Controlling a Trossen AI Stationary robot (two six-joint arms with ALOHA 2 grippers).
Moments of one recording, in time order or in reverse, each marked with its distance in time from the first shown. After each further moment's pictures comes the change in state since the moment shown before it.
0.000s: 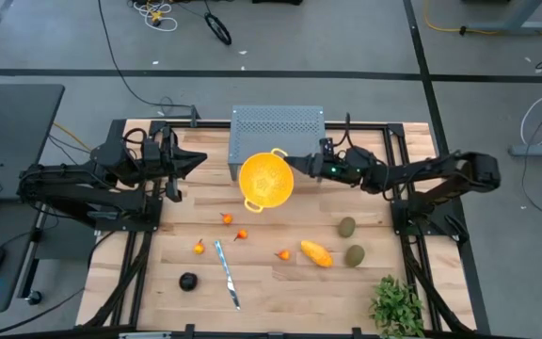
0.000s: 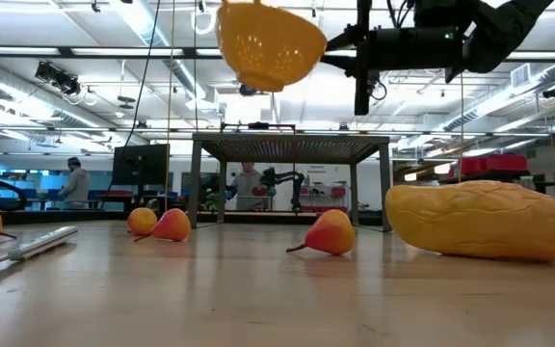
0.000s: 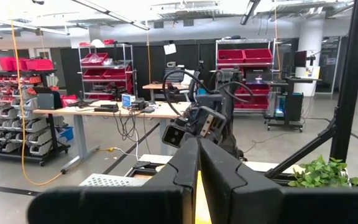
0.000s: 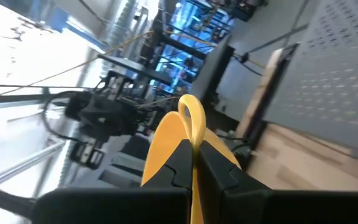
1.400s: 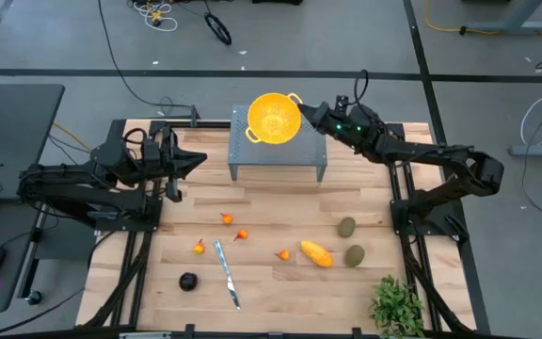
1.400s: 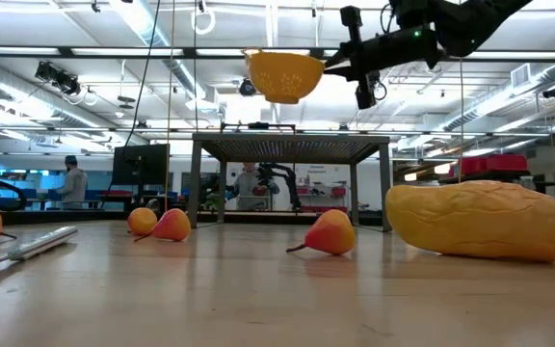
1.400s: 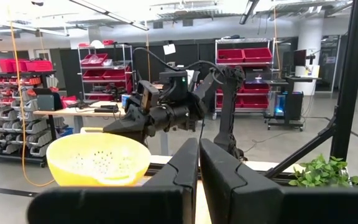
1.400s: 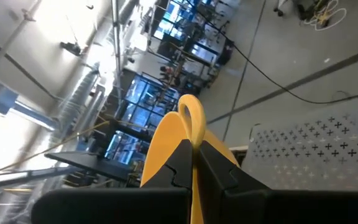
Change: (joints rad) left arm 0.000 0.000 0.000 0.000 0.000 0.013; right arm -0.298 -0.024 0.226 -0.302 0.097 -0.013
